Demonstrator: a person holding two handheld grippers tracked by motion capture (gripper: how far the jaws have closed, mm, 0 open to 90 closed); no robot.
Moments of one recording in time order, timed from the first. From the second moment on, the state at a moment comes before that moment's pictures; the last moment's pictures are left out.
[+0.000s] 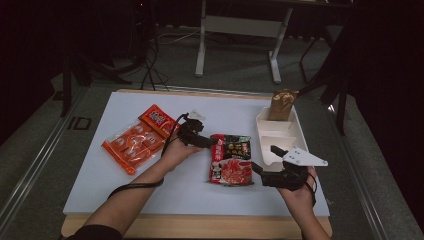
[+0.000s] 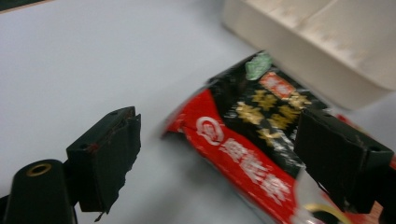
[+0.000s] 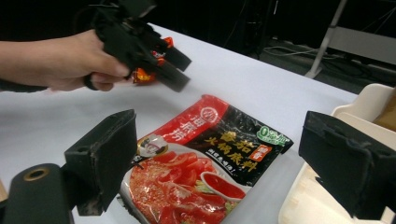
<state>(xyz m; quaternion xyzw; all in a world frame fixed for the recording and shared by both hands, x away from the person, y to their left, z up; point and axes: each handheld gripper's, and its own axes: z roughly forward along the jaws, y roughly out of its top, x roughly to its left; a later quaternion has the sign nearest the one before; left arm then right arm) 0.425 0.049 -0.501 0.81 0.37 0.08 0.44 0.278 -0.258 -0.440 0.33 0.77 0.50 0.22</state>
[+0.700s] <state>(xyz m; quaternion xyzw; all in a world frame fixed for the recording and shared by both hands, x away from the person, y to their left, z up) 0.455 0.015 -0.543 0.83 0.40 0.05 0.37 0.276 -0.258 -0.441 0.32 0.77 0.50 0.22</state>
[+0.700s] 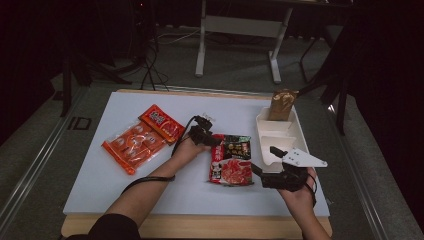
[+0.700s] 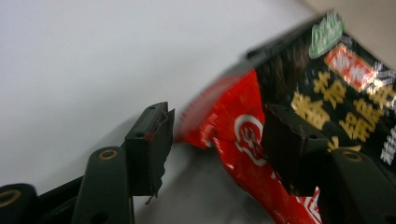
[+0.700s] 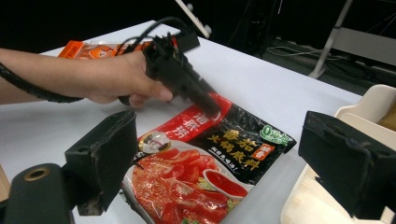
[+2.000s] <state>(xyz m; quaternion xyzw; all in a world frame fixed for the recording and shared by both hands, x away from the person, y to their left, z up) 0.405 0.028 -0.476 0.81 0.38 0.07 0.44 0.278 -0.266 -0.434 0.33 0.76 0.51 0.23</state>
